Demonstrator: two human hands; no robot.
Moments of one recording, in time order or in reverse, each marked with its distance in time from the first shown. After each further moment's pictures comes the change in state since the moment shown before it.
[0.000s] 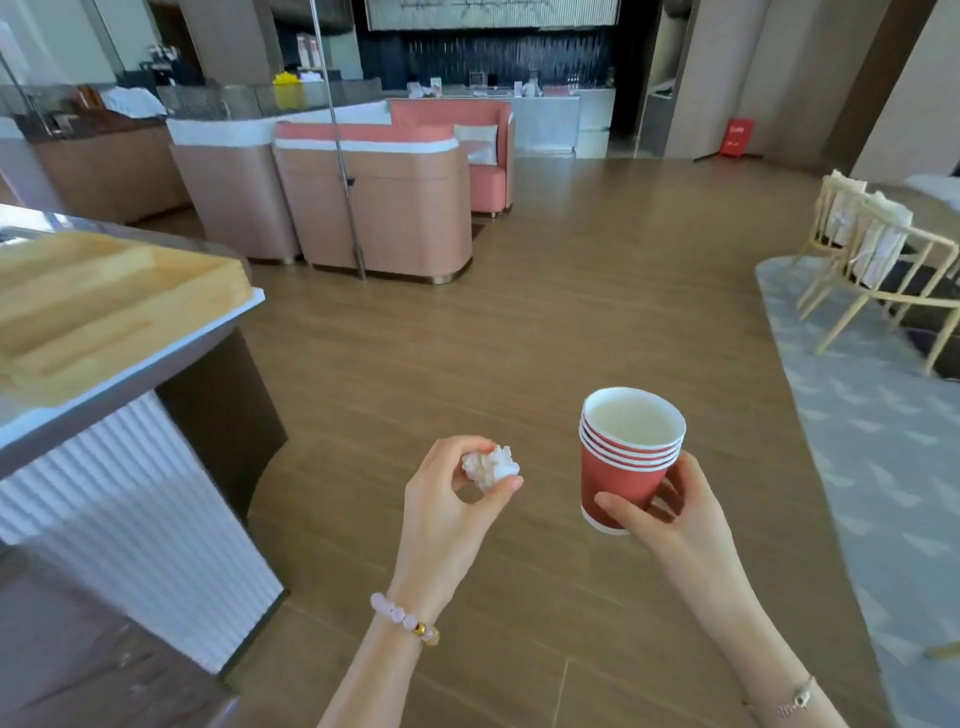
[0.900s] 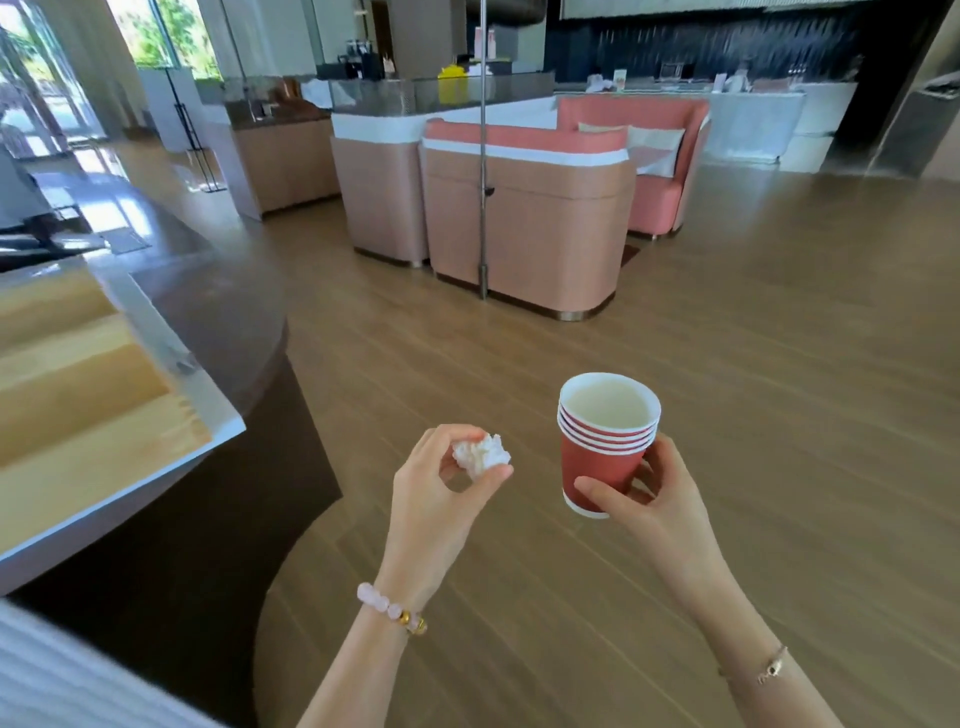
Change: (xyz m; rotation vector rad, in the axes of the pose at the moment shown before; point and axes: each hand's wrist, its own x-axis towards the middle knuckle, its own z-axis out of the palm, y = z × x) left_hand 0.549 -0.165 -0.002 0.145 0.373 -0.030; right_hand 0.609 0.044 0.233 0.055 -0.386 -0.056
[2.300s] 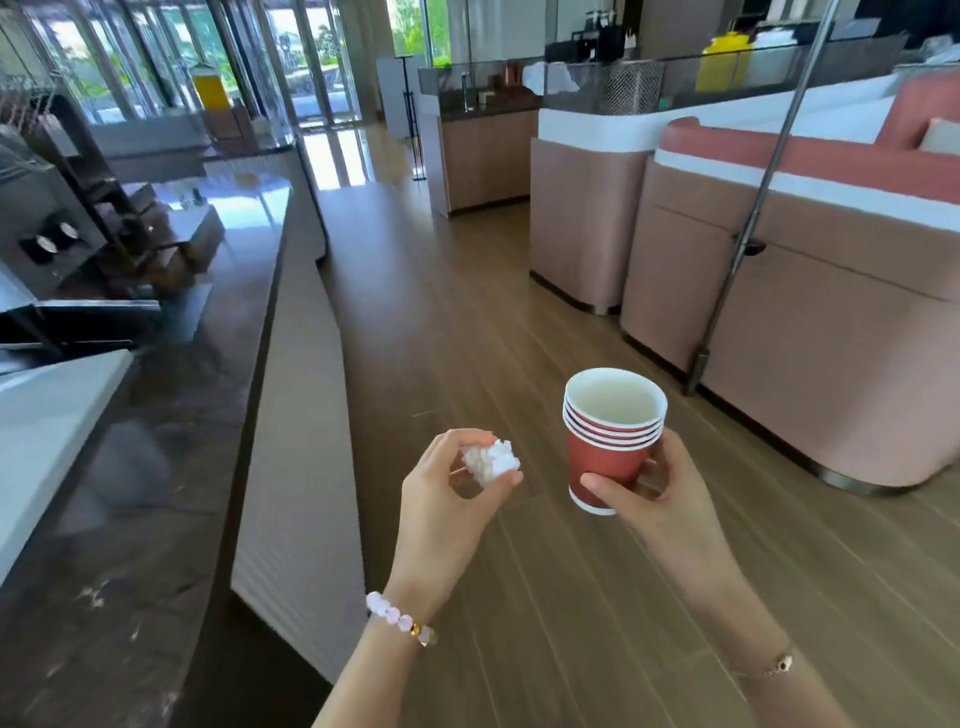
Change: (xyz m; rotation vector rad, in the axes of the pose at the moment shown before) left_hand 0.792 -0.316 -0.066 0.271 0.427 -0.145; right_hand 0.855 0.065 0.415 0.167 -0.482 -0.059
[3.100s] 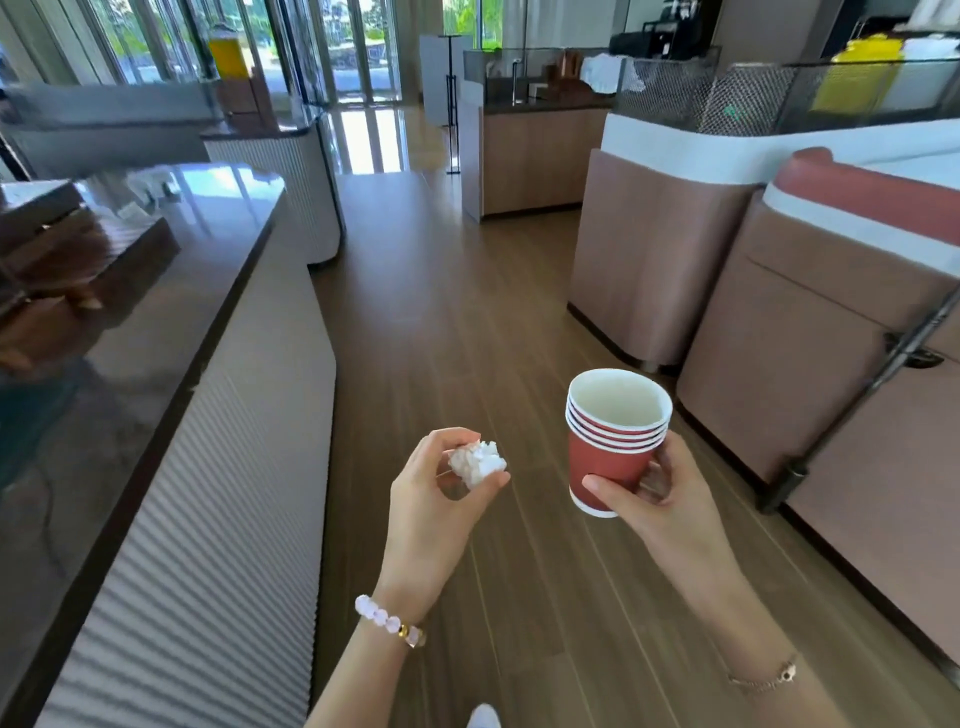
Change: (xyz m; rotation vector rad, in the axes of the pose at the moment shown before) left_hand 0.472 -0.164 0.076 -0.041 0.117 -0.073; right_hand 0.507 0.069 0.113 0.006 -0.108 0.016
